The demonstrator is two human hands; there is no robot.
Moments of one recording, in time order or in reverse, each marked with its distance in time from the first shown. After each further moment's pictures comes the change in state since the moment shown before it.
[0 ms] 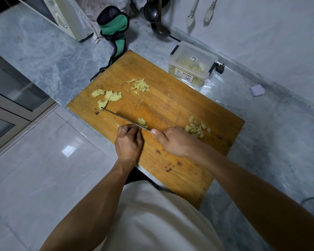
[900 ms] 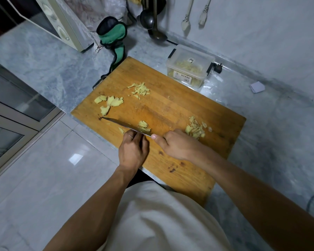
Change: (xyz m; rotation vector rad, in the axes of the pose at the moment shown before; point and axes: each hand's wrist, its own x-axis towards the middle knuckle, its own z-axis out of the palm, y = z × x) left_hand -0.011 0.006 -0.015 0.104 -0.144 0.113; right_hand -0.009 -0.006 0.003 -0.087 0.046 0.010
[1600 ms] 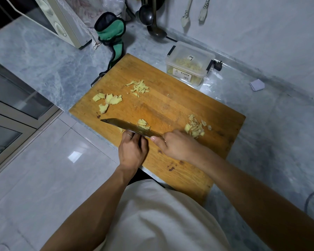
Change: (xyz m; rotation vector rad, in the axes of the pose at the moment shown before) left_hand -0.003 0.002 0.004 -0.049 0.019 -0.040; right_hand 0.000 0.003 0.007 -0.081 -0.014 -0.014
